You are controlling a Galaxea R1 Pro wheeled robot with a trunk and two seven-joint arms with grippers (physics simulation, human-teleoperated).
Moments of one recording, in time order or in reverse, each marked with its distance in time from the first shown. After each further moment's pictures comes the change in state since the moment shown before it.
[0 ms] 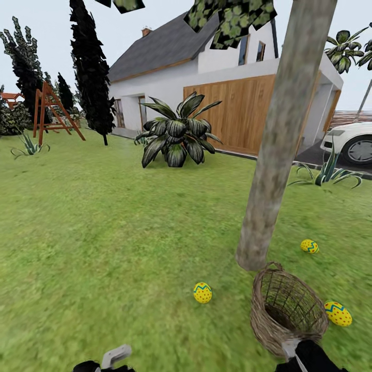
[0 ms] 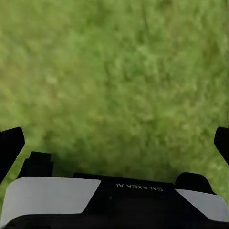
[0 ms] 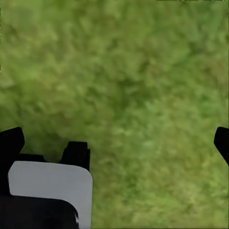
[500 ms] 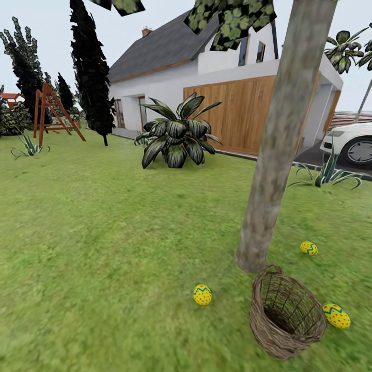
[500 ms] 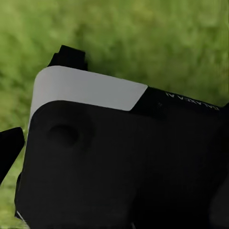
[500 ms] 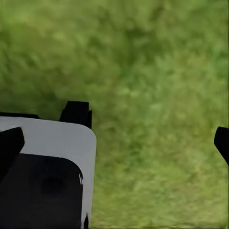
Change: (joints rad) left arm 0.000 0.063 0.000 0.523 -0.004 -0.193 -0.004; right arm 0.000 0.068 0.006 0.384 0.002 -0.272 -0.128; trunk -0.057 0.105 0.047
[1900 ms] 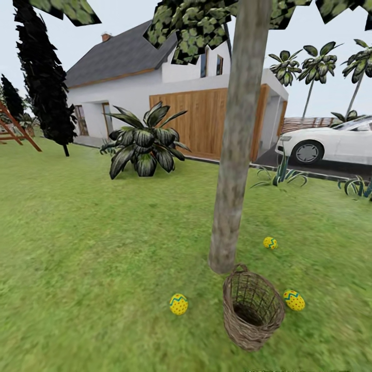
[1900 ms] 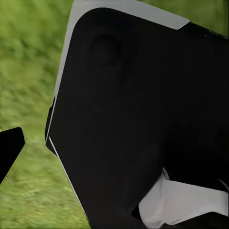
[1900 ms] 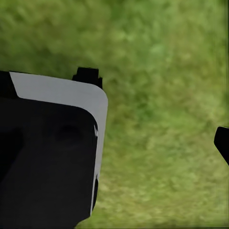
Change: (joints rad) left arm 0.012 0.038 0.005 0.387 -0.003 -0.293 -0.002; right arm 0.014 0.050 -0.002 0.311 0.001 -0.276 -0.084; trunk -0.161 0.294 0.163
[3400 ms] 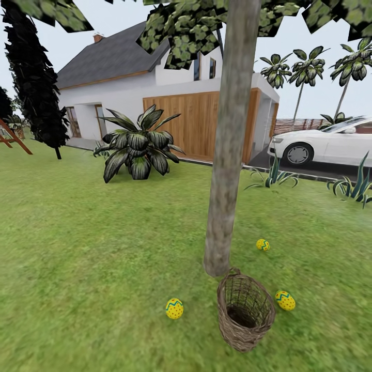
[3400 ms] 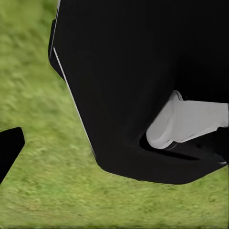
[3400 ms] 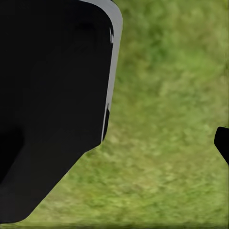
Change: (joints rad) left arm 0.155 -0.021 0.001 0.001 0.001 -0.044 -0.035; right arm 0.221 0.003 0.000 0.000 -0.001 -0.140 -0.001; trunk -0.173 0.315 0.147
